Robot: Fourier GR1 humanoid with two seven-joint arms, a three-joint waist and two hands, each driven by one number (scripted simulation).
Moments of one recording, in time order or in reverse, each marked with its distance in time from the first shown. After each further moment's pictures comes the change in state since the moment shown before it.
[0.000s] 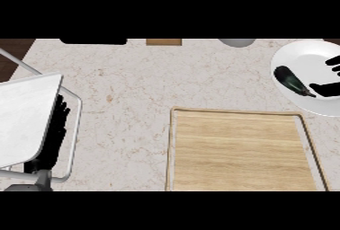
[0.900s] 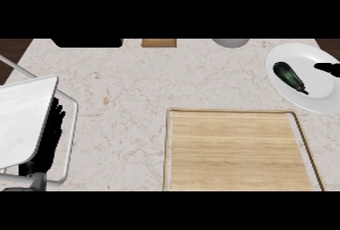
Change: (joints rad) left arm 0.021 0.034 -0.009 -0.008 0.029 0.026 0.017; right arm -0.097 -0.004 -0.263 0.049 -0.346 0.246 -0.291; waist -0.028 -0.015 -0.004
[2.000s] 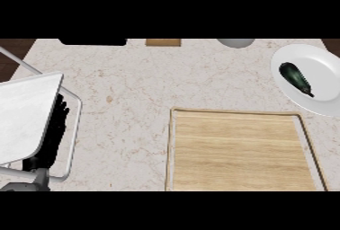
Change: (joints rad) left arm -0.034 0.019 -0.033 0.017 0.012 0.003 0.004; right arm 0.129 -0.198 -0.076 0.156 -0.082 0.237 -0.162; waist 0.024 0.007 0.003
